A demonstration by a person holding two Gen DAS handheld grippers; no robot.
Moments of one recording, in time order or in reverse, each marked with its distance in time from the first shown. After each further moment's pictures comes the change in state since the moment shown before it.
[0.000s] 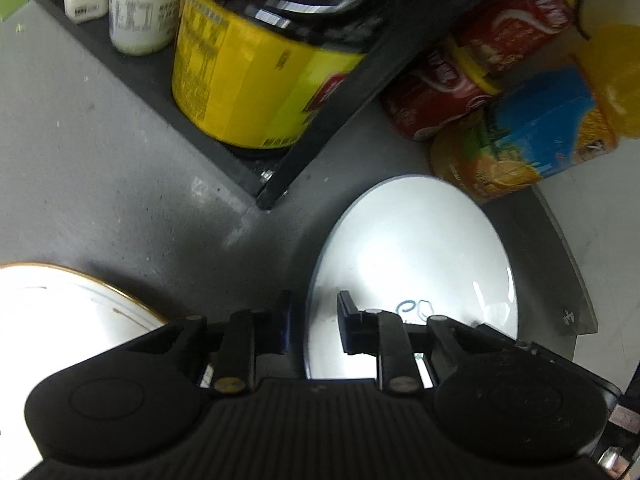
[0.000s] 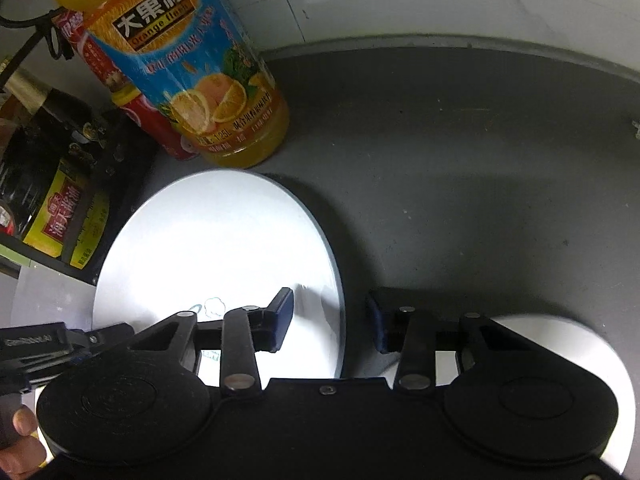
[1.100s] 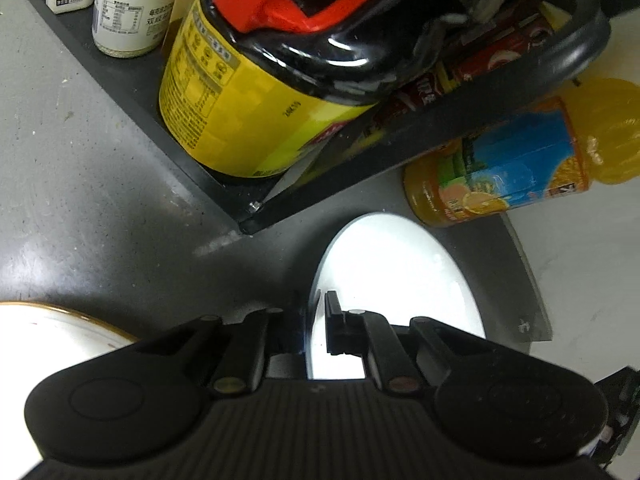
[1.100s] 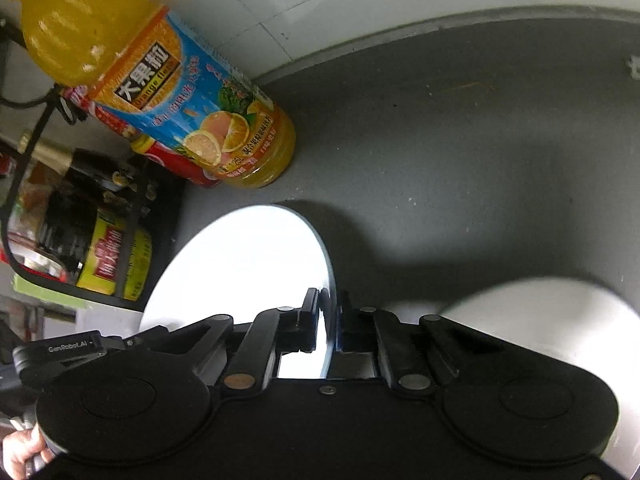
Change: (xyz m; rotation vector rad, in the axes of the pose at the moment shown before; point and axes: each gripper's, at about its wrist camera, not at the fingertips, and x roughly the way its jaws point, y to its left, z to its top) left arm -0.011 0.019 0.028 -0.043 0.031 -0.161; right arm -0.026 -0.030 0.003 0.198 0.007 0.152
